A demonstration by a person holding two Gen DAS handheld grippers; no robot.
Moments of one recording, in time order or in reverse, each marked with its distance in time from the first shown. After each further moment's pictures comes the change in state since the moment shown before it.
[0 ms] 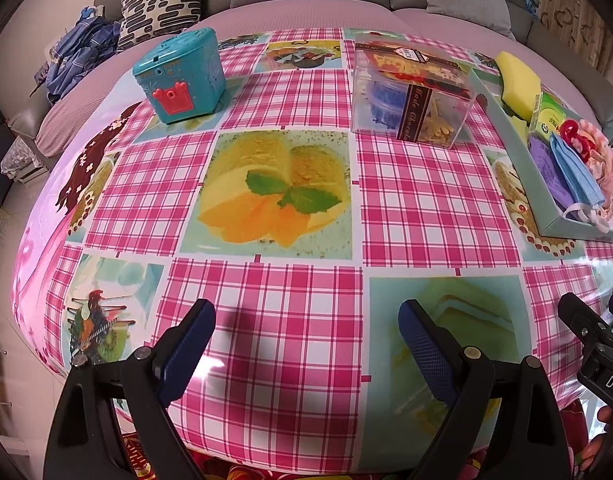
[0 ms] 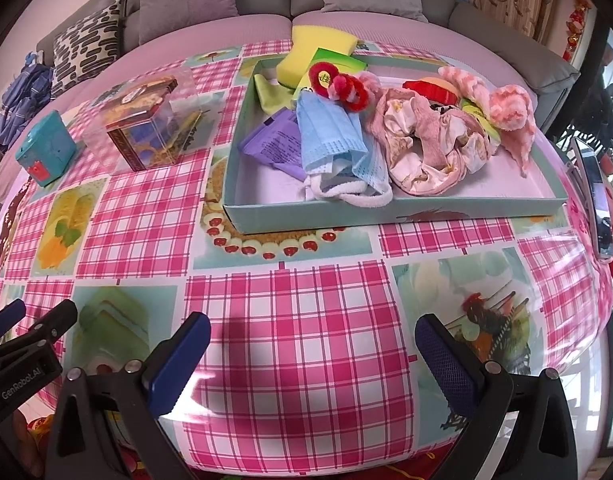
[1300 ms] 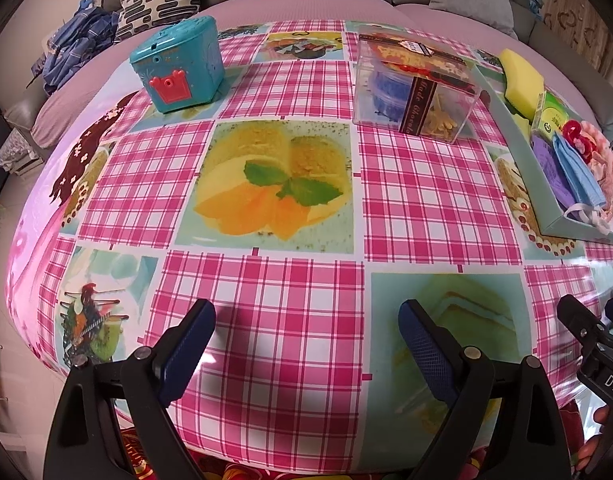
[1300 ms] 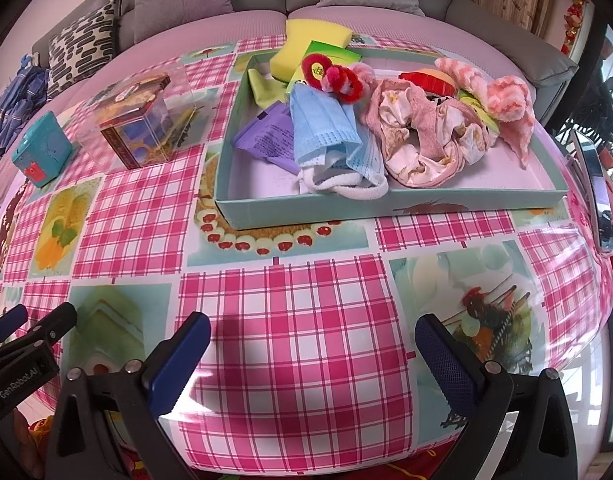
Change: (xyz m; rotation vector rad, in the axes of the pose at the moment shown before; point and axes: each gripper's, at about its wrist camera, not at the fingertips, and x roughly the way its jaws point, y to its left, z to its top) left arm 0.006 0.004 -0.001 -0.010 0.027 -0.022; right arm 0.004 0.000 0.000 0.015 0.016 -0.006
